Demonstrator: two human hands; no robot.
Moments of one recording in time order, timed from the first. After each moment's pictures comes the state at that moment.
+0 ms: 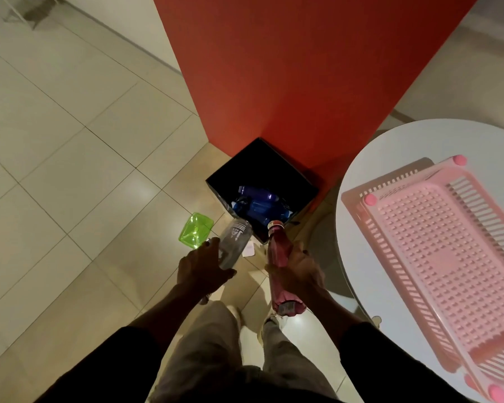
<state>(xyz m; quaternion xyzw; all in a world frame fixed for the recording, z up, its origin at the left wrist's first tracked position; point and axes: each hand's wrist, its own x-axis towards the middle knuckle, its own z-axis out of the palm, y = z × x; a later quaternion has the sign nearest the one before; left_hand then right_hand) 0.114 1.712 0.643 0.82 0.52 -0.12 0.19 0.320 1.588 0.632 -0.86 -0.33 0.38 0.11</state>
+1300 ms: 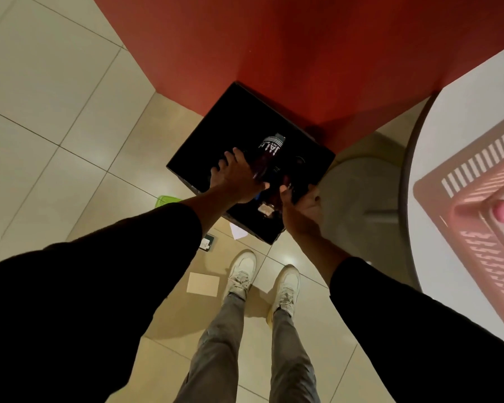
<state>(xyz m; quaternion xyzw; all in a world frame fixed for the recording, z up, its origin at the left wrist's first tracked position) 0.309 1.944 0.417 0.84 0.42 -0.22 0.26 0.377 1.776 0.412 -0.93 -0.09 0.28 0.24</state>
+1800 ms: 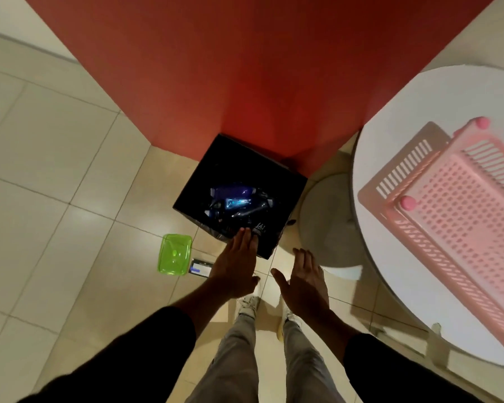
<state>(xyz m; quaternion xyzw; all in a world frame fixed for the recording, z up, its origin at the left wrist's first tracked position) 0.203 1.845 0.507 0.93 0.15 -0.25 0.22 0.291 1.671 0.519 -0.92 -0.27 0.28 0.05</state>
